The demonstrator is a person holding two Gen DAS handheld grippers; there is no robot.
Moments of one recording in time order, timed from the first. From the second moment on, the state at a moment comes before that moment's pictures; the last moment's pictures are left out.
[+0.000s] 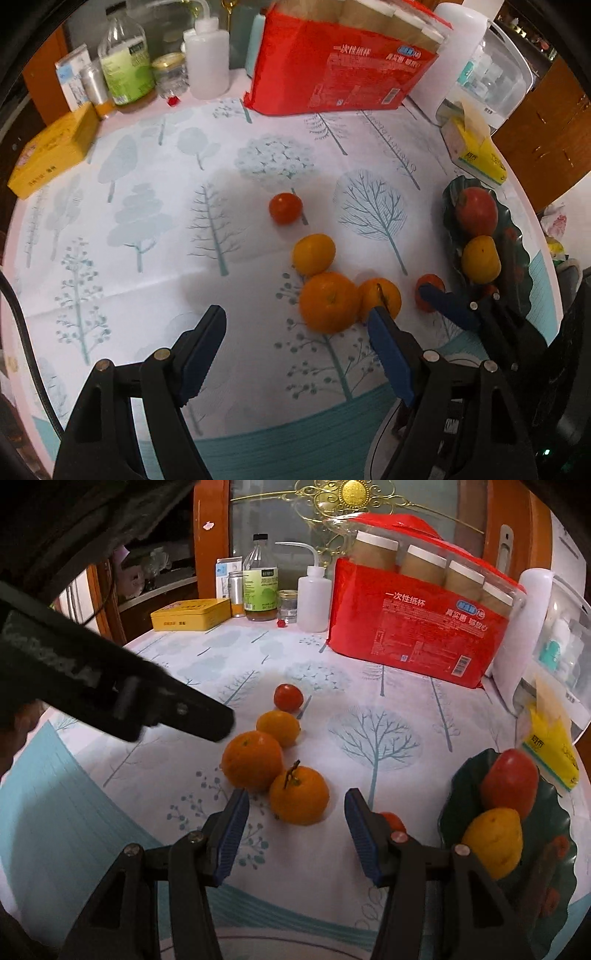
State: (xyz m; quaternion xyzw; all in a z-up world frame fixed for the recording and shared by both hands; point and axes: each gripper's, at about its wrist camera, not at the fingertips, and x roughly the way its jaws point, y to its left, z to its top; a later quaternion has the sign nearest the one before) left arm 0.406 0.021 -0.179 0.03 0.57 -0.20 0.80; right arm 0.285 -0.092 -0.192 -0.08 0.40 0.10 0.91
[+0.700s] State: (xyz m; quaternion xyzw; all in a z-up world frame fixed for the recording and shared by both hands) left arm 0.425 0.013 -0.230 -0.06 0.58 -0.25 0.78; right arm 0.303 -0.091 -0.214 -0.07 0.42 0.08 0.90
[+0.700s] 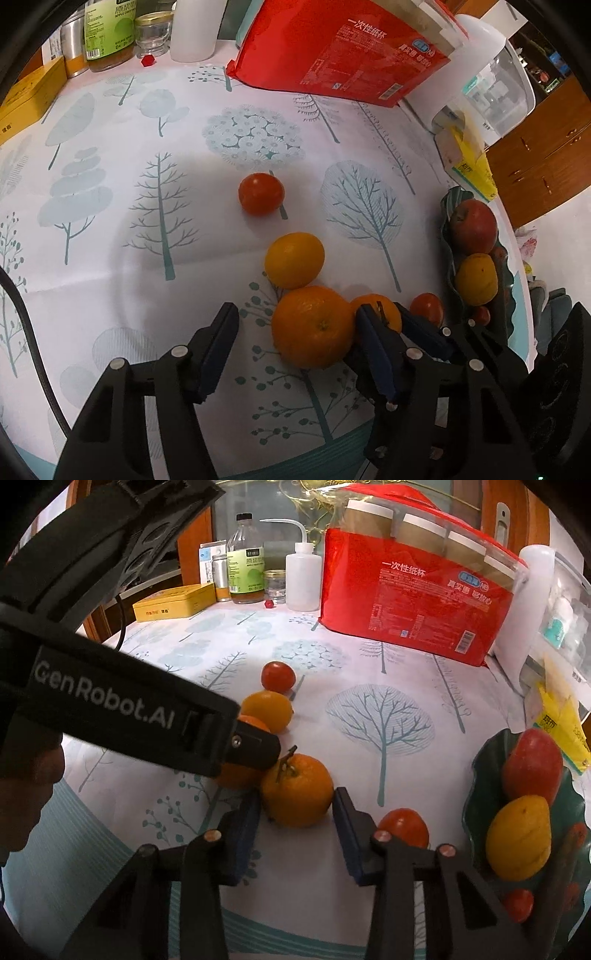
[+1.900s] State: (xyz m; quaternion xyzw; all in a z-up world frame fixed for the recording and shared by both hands) left arm 0.399 0.031 -0.231 -0.15 0.57 -0.23 0.77; right arm 0.263 -0.095 -0.202 -0.02 0.44 0.11 0.89
